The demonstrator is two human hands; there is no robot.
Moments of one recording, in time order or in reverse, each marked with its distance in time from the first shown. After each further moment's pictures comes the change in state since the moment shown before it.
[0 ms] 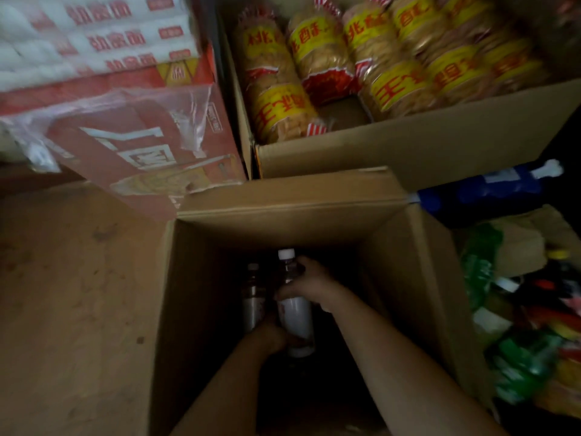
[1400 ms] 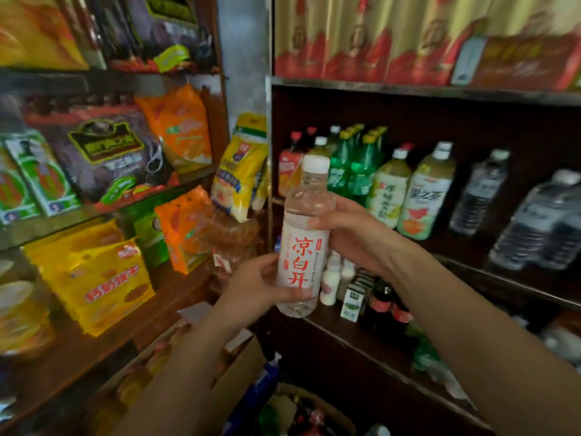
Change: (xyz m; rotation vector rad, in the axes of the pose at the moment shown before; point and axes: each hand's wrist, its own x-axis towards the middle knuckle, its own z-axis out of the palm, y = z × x) left_hand -0.707 0.506 0.115 0.298 -0.481 1.206; right_hand -0.801 -0.371 -0.375 0.459 0.557 -0.916
